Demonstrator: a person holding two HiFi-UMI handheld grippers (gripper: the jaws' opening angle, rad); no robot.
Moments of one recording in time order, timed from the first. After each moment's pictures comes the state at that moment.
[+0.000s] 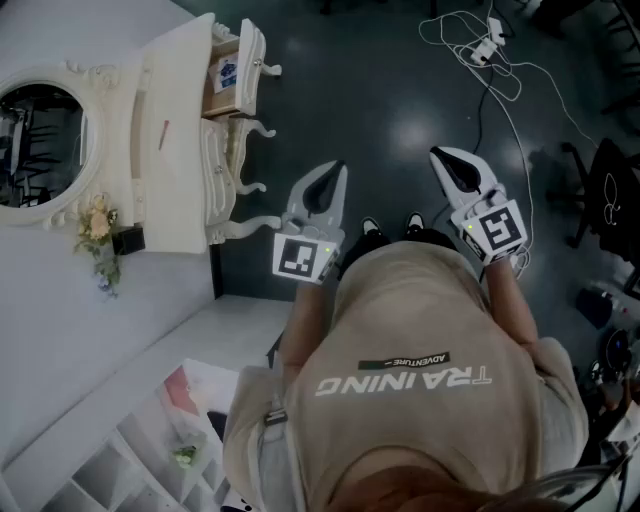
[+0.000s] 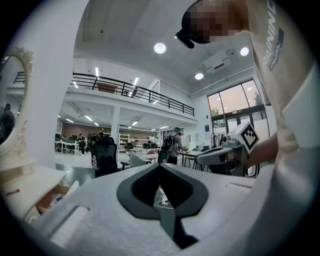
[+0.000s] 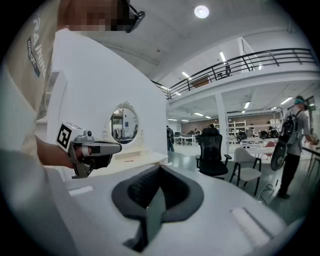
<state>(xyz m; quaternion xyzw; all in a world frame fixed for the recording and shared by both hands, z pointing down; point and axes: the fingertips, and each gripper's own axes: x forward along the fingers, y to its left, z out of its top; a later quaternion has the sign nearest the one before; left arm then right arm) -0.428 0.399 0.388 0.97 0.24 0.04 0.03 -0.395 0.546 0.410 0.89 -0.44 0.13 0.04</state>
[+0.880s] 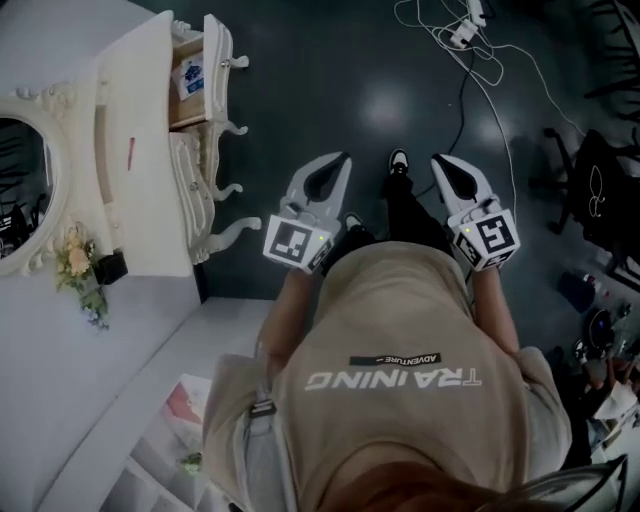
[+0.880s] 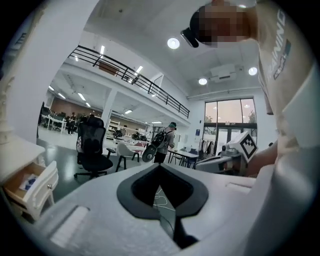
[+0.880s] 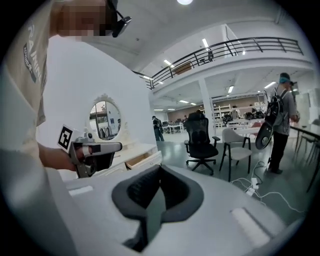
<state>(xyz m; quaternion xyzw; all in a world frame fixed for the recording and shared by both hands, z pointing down) -0.311 0.381 0.447 0.95 0.30 0.09 0.08 -0.301 0.532 0.478 0.90 -0.39 0.19 -0.01</state>
